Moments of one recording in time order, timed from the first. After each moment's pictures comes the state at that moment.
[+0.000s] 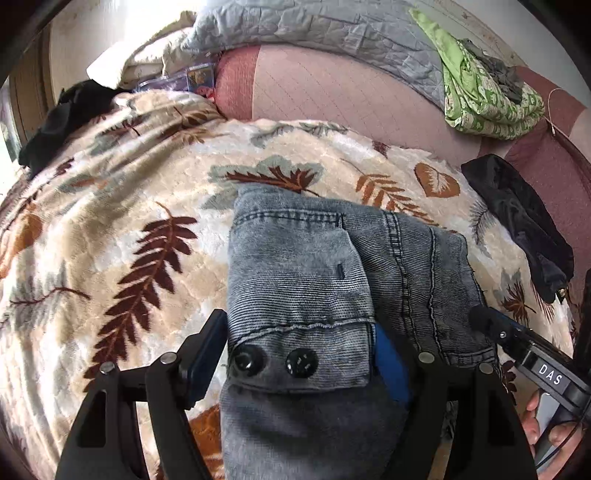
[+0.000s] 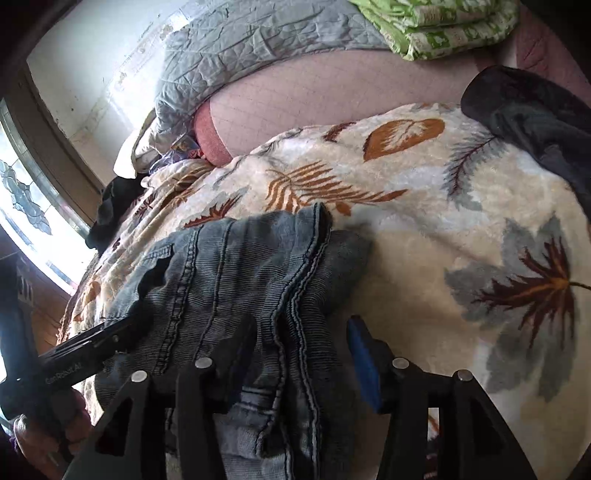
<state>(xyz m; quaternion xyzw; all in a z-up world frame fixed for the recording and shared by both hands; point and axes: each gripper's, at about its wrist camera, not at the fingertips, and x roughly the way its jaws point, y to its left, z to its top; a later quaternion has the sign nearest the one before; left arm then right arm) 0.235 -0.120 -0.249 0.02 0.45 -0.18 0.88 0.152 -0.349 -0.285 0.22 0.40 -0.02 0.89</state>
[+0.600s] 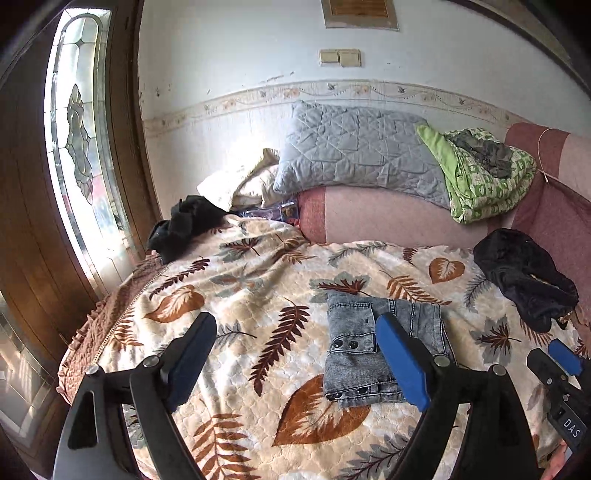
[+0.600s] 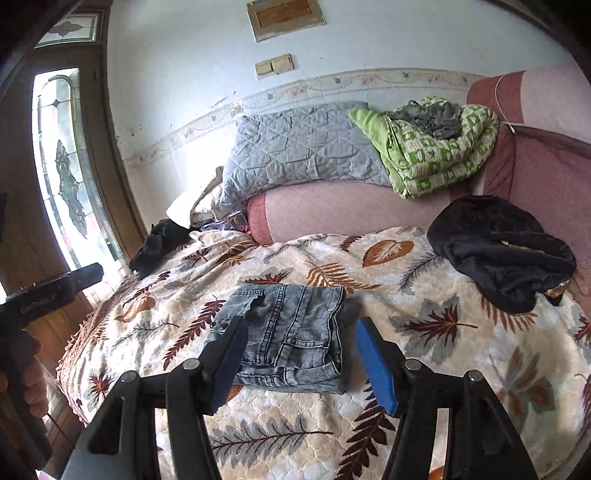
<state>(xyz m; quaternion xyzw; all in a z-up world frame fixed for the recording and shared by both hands) 0.057 -0.049 -0.065 0.06 0.26 -0.06 0.96 -0.034 -0.282 -0.128 0.12 0.25 -0.04 0.96</state>
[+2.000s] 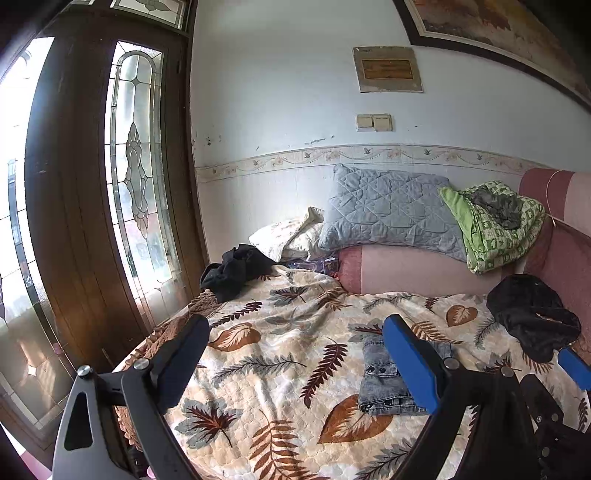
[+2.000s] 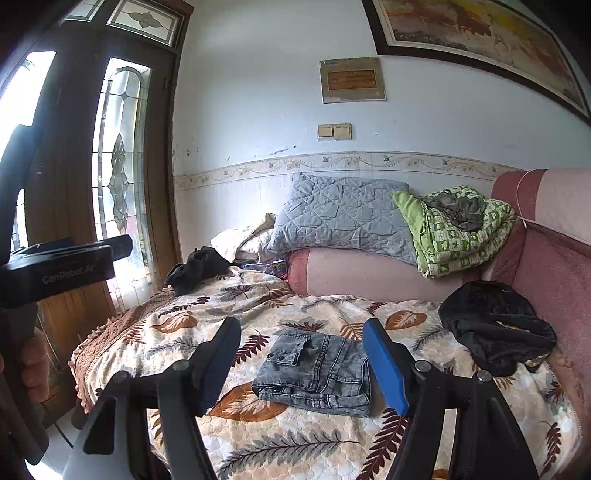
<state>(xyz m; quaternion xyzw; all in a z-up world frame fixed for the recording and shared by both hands) -0.041 -0.001 0.006 0.04 0.16 0.01 0.99 -0.114 -0.186 -0.050 0.03 0.15 -0.01 0.99</state>
